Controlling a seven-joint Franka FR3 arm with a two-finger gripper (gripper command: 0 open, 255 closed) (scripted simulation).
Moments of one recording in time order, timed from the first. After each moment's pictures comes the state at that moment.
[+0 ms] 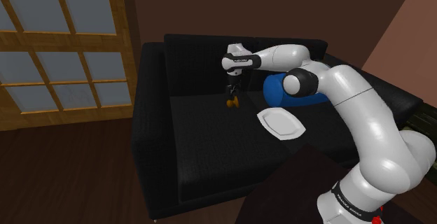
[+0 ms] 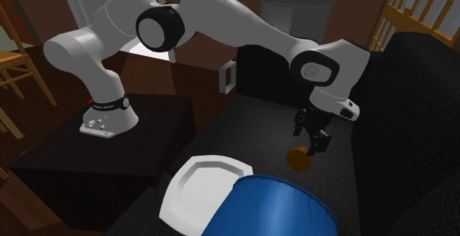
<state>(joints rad) -0.14 1.08 -0.04 -0.90 -0.03 1.81 -0.41</state>
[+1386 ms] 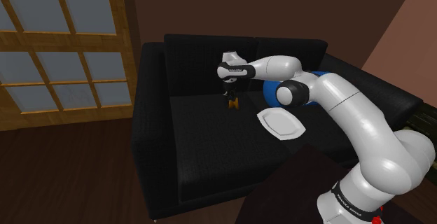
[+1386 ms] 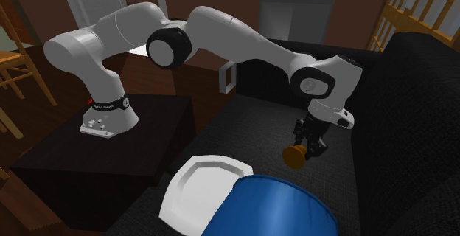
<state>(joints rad) -0.12 1.23 -0.02 -0.75 -0.04 1.81 -0.46</state>
